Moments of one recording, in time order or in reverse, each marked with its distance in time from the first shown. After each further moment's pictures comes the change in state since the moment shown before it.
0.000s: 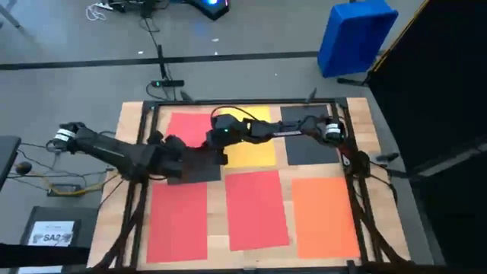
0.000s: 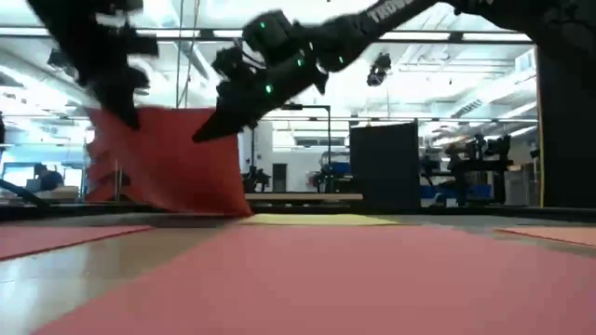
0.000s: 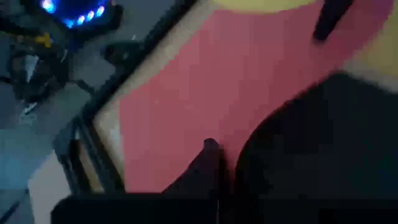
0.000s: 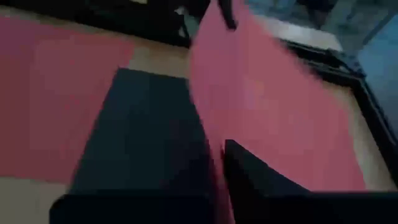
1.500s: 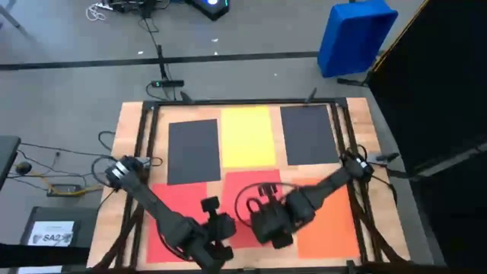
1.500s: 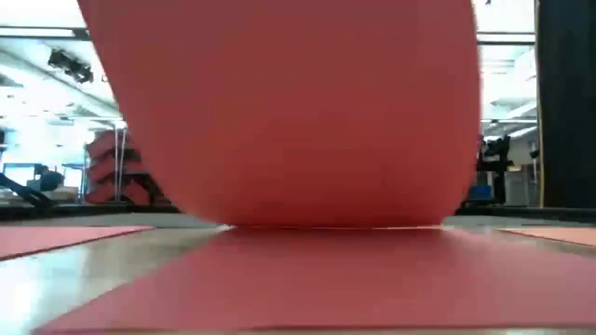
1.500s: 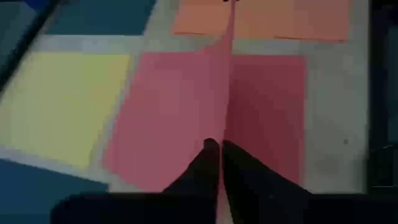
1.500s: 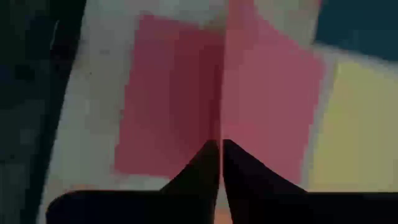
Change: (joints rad) left arm -0.484 0.923 1.027 0.111 0.080 0.072; right arm 0.754 -0.104 0.408 -1.312 0.376 0.640
